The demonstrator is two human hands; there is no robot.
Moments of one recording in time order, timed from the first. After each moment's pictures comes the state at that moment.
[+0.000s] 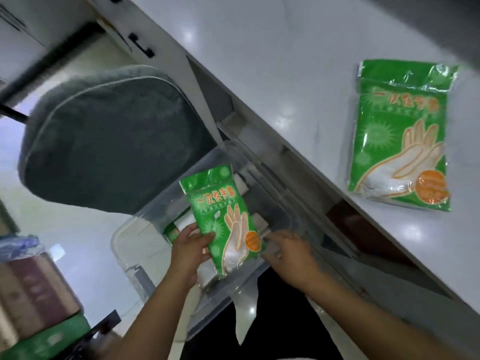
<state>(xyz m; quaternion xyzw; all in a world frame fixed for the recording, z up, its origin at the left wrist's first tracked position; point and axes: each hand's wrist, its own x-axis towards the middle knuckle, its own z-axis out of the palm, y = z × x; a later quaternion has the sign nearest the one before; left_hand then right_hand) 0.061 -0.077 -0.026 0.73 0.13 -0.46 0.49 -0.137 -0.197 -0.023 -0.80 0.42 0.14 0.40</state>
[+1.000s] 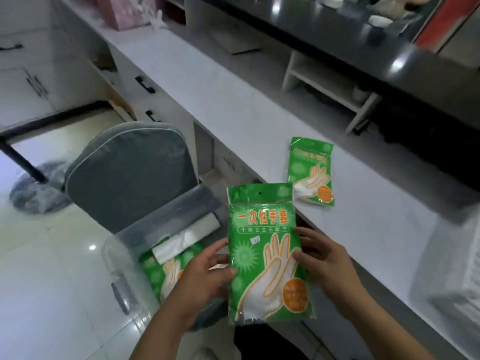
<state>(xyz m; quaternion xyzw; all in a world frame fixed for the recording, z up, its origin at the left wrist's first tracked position) -0.057 0.013 0.151 0.57 -0.17 -0.58 0.56 -0.253 -0.121 0.201 -0.56 0.50 -0.24 0.62</state>
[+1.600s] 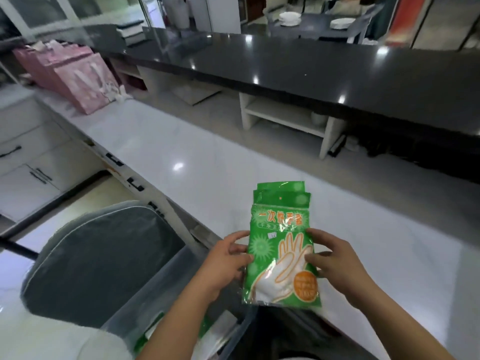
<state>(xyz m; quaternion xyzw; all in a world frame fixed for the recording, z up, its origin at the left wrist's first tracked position) -0.072 -0.246 0.171 0.67 -0.27 -0.55 0.43 -0.295 -0.330 0.158 -0.54 0.55 -0.23 0.60</state>
